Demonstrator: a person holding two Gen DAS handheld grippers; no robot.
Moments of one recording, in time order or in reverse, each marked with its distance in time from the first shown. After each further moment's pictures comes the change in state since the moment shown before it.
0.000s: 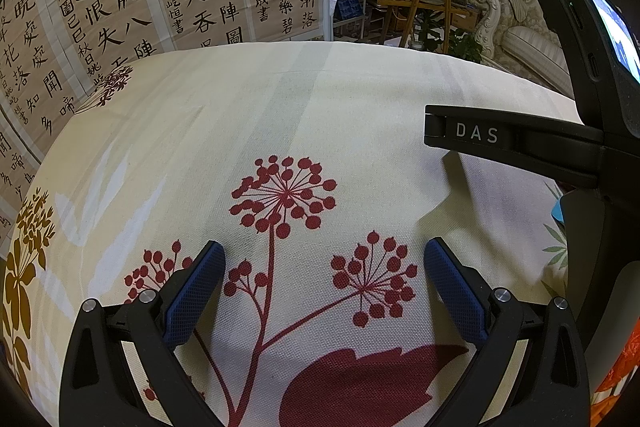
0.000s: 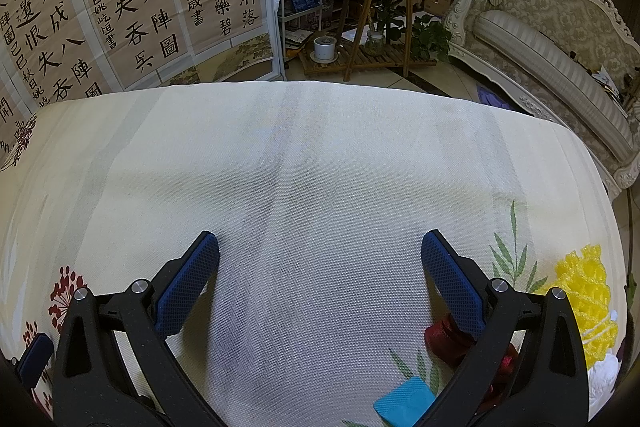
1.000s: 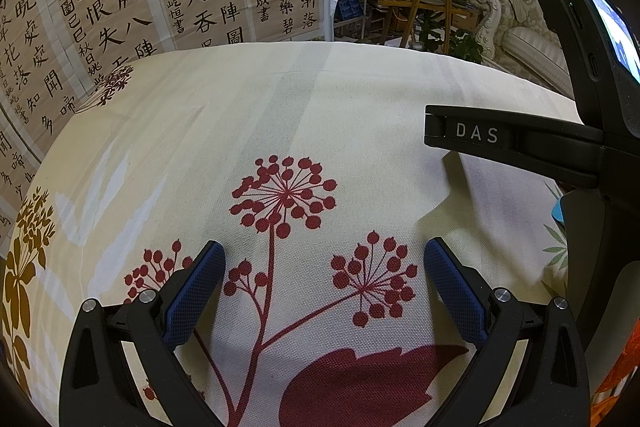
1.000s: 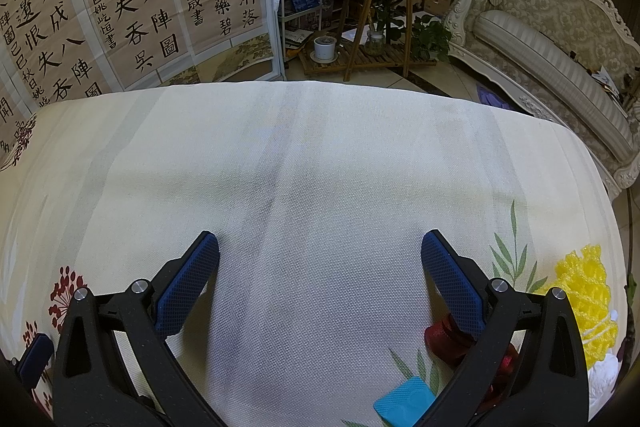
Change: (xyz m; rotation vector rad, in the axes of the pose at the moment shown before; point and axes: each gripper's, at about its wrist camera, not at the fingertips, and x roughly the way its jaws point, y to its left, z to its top) left arm 0.000 0.000 0.001 -0.001 0.000 0.001; right arm 0.000 -0.001 -0.001 0.001 -0.001 0.001
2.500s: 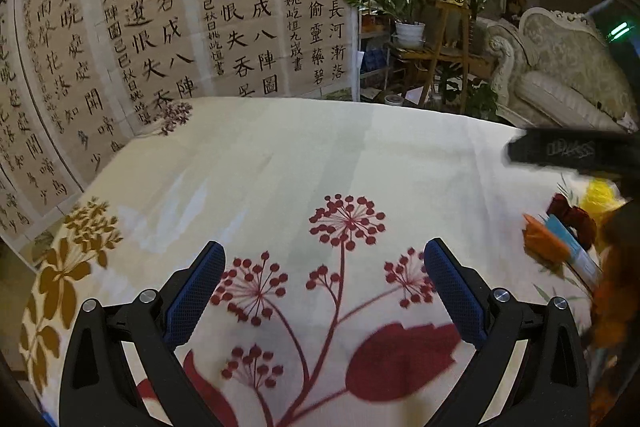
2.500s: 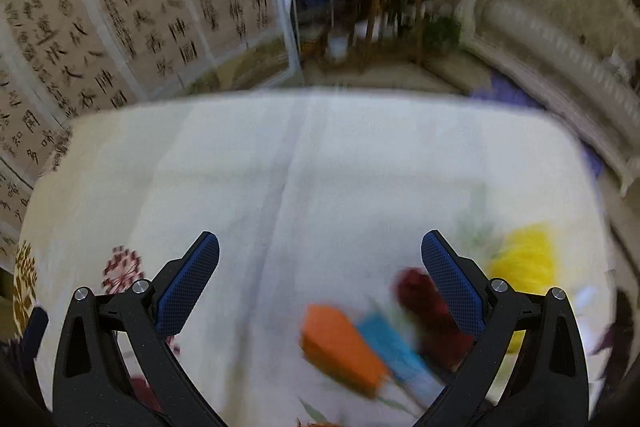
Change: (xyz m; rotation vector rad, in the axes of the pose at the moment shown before) left arm -0.062 0.025 -0.011 -0.041 -0.194 0.079; right arm -0.085 -0.018 -0.003 0.026 -0.080 0.091
